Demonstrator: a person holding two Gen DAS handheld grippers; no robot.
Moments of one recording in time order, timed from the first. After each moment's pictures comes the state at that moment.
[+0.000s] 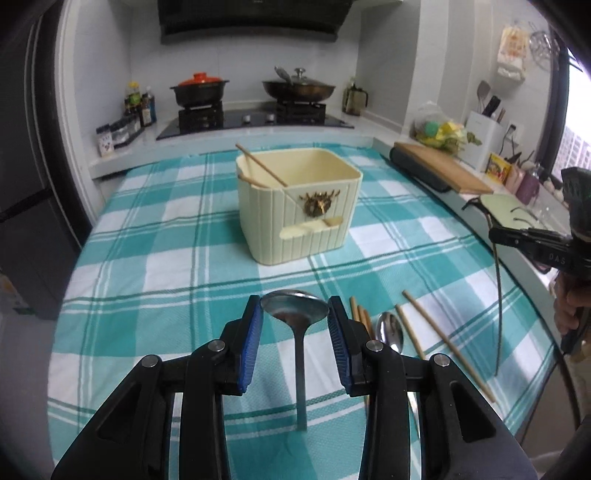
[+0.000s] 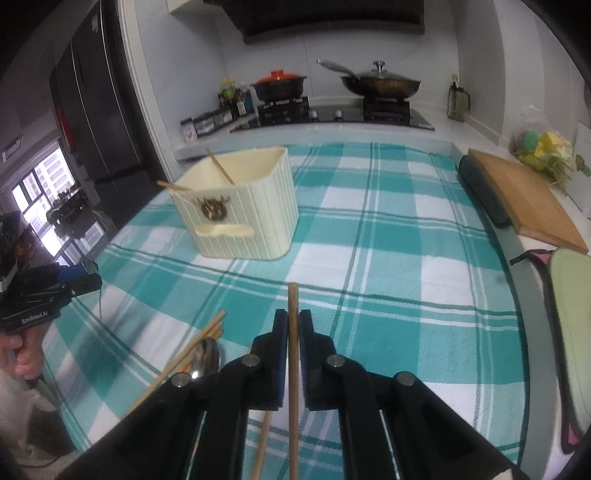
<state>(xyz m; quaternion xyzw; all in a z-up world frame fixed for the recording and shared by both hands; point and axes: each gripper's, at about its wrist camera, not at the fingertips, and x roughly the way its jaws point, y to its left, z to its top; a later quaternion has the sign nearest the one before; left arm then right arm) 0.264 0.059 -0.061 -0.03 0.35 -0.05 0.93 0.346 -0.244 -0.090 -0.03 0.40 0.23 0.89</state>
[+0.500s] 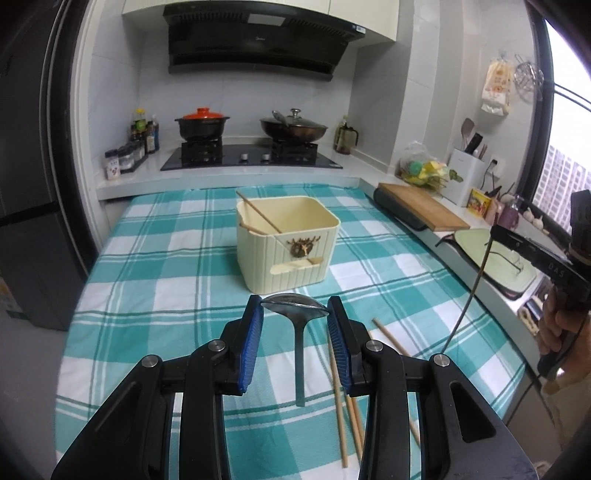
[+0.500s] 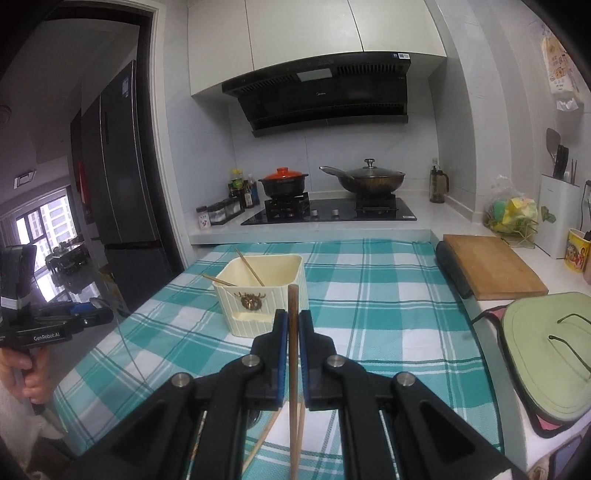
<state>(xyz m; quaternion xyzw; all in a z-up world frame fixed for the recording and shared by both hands) 0.226 0.065 -0.013 -0.05 0.30 -0.07 0.95 0.274 -0.250 -0.010 0.01 0.24 0.22 0.94</state>
